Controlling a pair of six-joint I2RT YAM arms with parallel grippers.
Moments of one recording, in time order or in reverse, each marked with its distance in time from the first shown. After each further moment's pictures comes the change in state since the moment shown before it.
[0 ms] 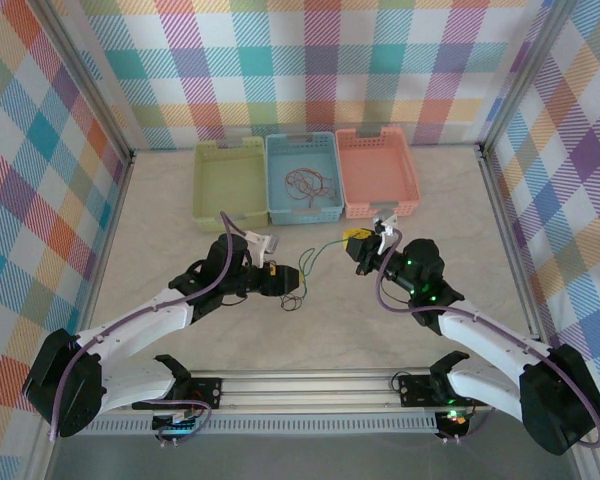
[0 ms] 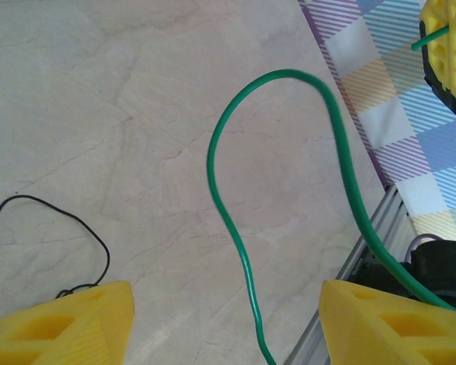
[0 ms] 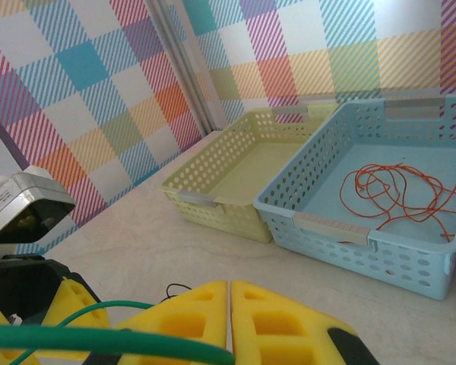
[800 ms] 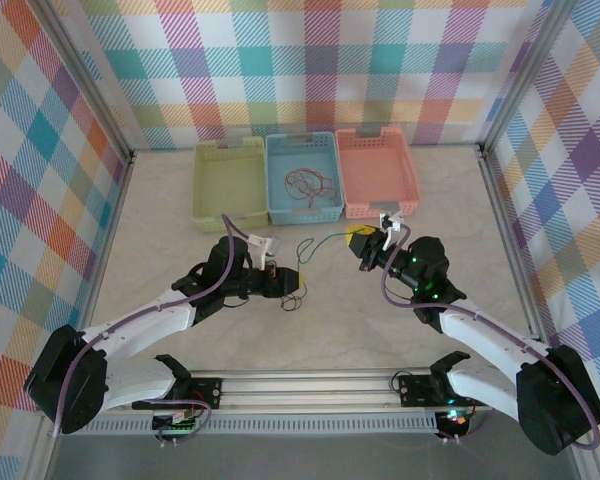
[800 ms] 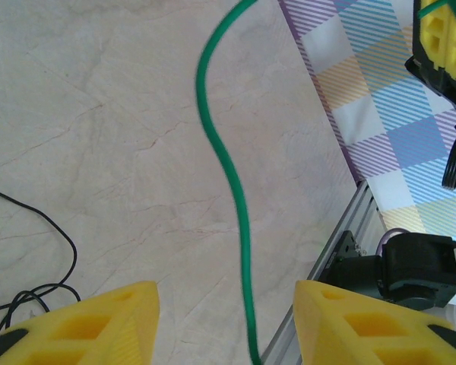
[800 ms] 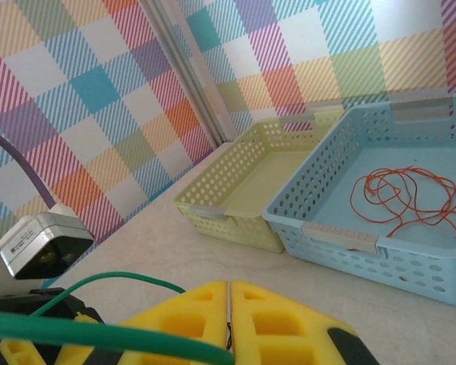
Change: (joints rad) left arm -0.002 0.022 -0.034 0.084 0.062 -0.053; right arm -0.044 0.009 0.000 0.047 -0.062 0.077
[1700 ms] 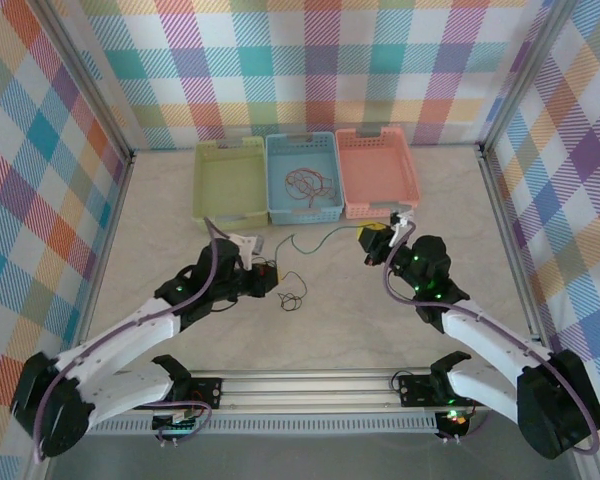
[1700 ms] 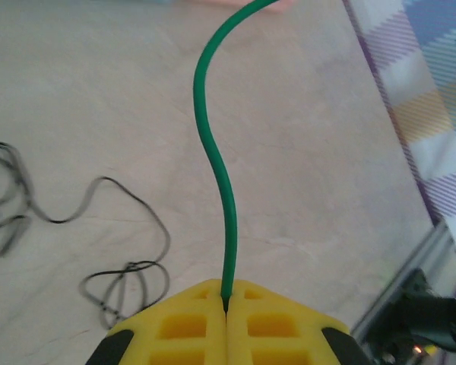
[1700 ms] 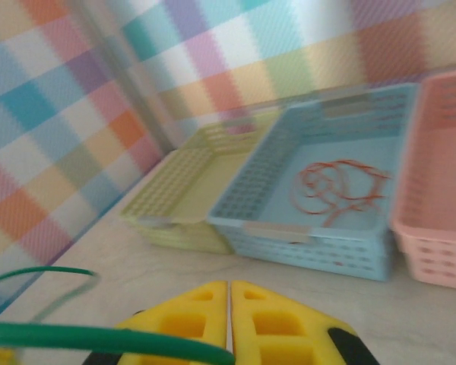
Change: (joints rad) left arm -0.011 -0.181 0.045 -0.288 -0.290 0.030; right arm -0.044 -0.024 0.000 -0.095 0.180 0.025
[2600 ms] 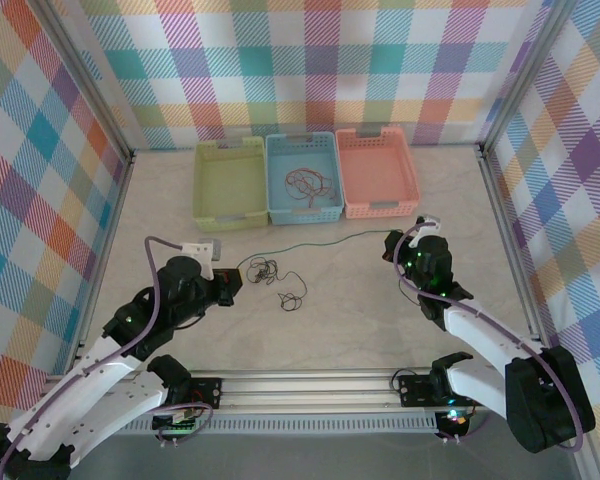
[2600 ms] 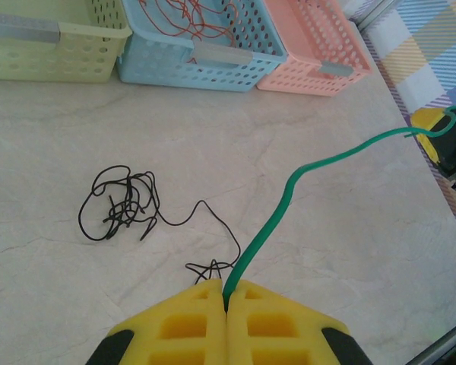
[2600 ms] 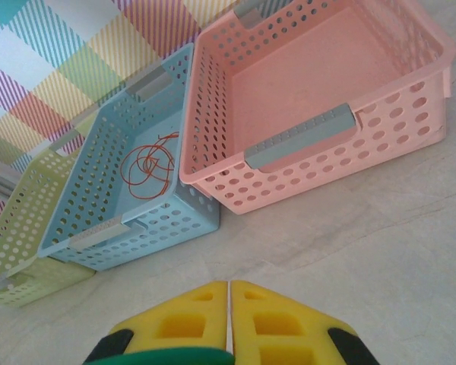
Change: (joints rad) left arm 0.010 -0.333 0.048 -0.318 -0.243 0.005; right arm -0.124 0.050 -0.046 -0.125 0.198 0.203
